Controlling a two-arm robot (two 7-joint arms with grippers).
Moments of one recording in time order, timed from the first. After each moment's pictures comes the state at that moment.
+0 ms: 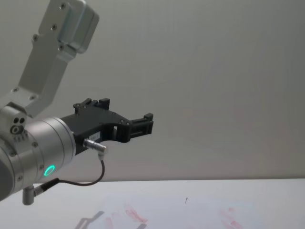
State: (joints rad) left arm -0.24 0.38 0.45 -1.63 -0.20 0.01 -0.01; right arm -0.22 0.51 -0.15 -1.80 0.25 0.29 0.09
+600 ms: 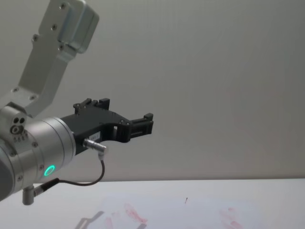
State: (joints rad) left arm -0.24 0.38 0.45 -1.63 -0.20 0.01 -0.01; right arm -0.22 0.51 -0.15 -1.80 0.24 0.30 0.10
